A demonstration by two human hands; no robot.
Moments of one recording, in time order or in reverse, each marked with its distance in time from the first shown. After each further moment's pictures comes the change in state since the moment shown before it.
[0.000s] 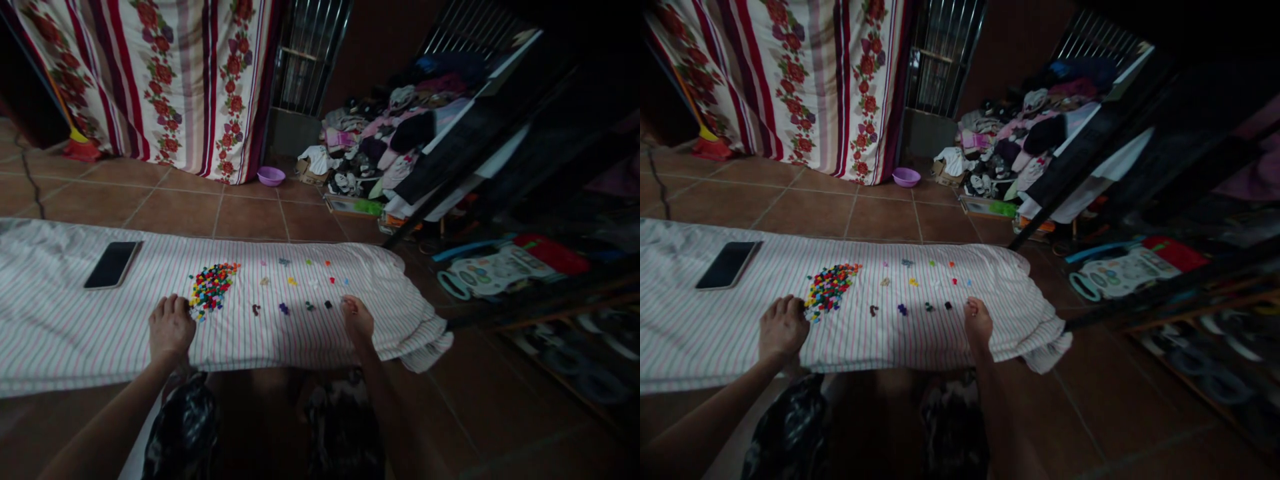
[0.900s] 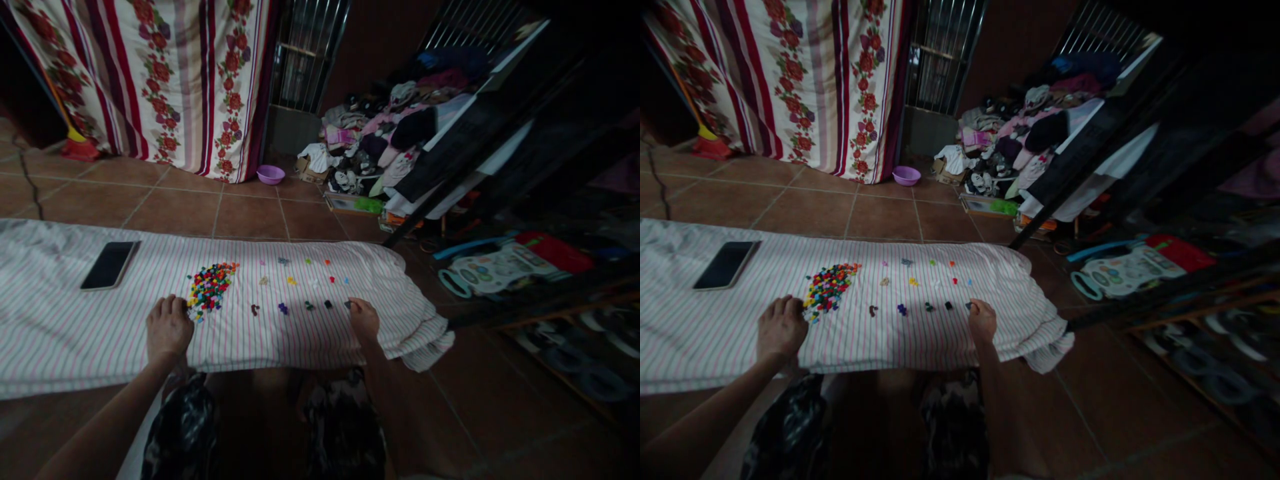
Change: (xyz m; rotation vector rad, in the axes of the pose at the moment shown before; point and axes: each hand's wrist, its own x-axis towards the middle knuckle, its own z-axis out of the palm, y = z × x) left_hand 0.001 0.000 -0.001 0.032 0.000 0.014; right_hand 0.023 0.043 0.004 -0.214 -0.014 -0.160
